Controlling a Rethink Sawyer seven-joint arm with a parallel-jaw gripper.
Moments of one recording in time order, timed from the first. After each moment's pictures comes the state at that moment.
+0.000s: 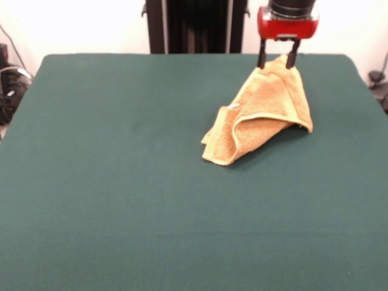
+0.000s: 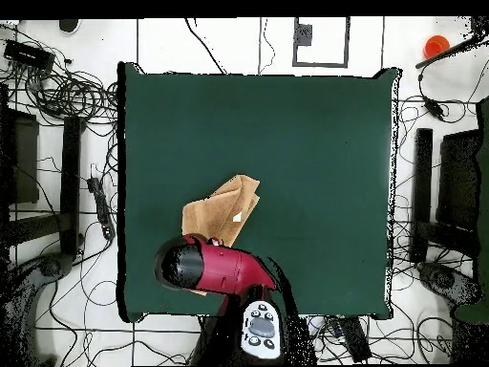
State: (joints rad) arm 0.08 -0.66 -0.10 1.99 0.18 0.32 1.57
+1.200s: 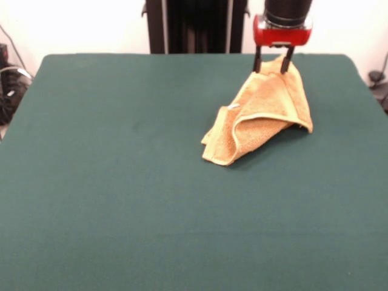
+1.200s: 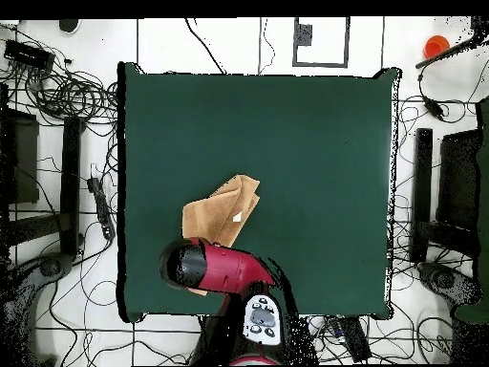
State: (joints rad) arm 0.08 -0.61 -0.10 1.99 0.18 0.32 1.57
